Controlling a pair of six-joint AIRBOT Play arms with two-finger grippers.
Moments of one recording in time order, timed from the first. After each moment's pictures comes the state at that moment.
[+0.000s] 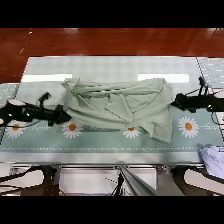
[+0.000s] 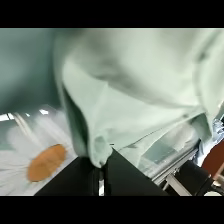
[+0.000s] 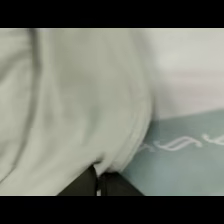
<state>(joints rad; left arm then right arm) 0.27 -1.38 0.71 0.68 -1.23 -1.16 -0.35 -1.31 0.84 -0.90 0.95 1.23</state>
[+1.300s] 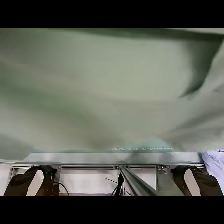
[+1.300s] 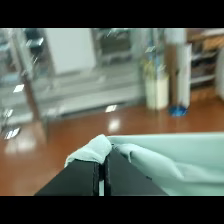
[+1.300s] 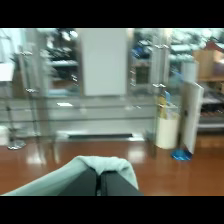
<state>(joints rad) 0.27 -0.65 2.02 1.13 -1.36 -1.36 -0.35 -0.60 1.83 -1.15 1.14 1.51</state>
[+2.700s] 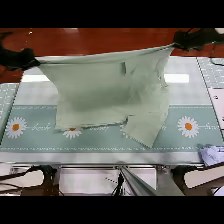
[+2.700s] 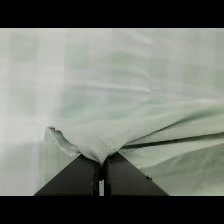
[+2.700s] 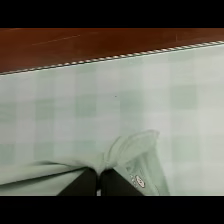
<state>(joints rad) 0.23 -1.46 1.48 1.06 -1.11 -1.40 -0.06 -1.73 1.88 -1.29 1.05 1.62</state>
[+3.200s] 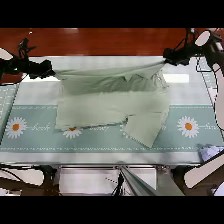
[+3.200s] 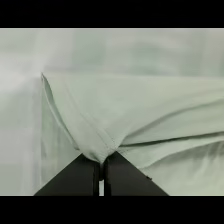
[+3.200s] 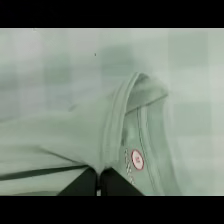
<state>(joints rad) 0.20 -1.66 1.49 1.02 -1.08 -1.38 -0.06 -1.86 1.88 -1.29 1.15 1.64</state>
